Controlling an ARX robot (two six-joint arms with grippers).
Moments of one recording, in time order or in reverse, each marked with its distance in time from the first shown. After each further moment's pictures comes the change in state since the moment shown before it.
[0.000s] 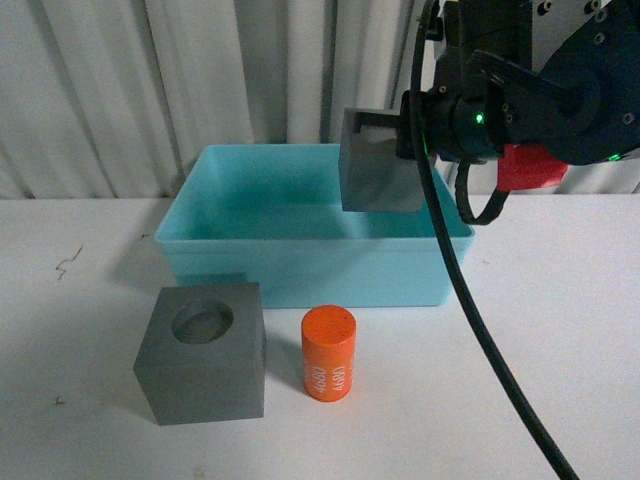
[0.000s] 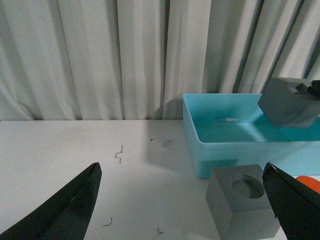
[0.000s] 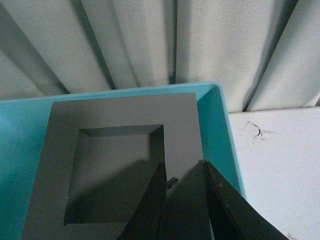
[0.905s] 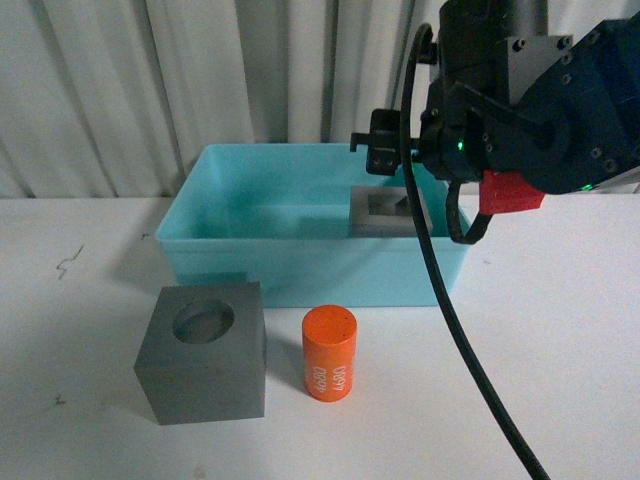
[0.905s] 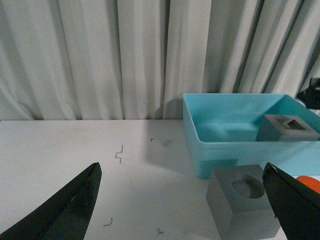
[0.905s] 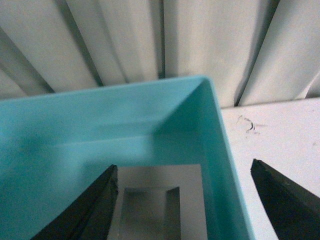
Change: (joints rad) left arm 0.000 0.000 0.000 0.000 0.000 0.000; right arm 0.011 0.033 -0.005 0.027 0.060 0.020
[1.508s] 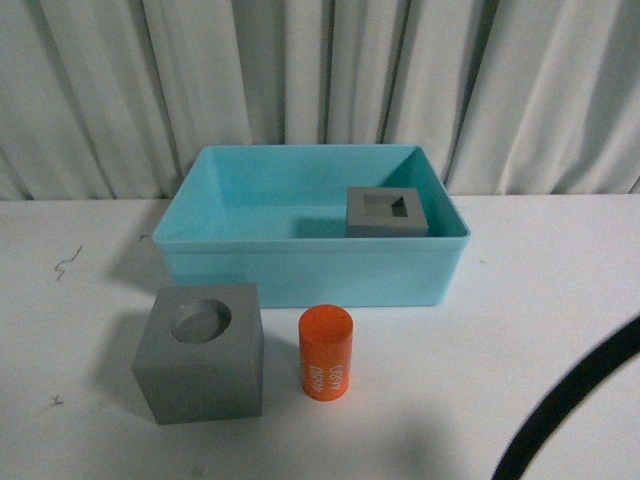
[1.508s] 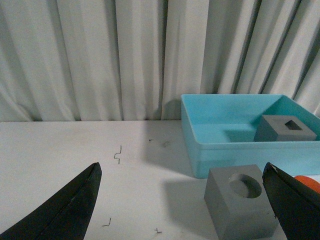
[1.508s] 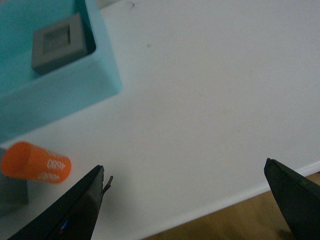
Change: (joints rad) left arm 0.000 0.000 0.000 0.000 0.000 0.000; right arm 0.093 -1.159 -1.024 -0.409 0.191 0.358
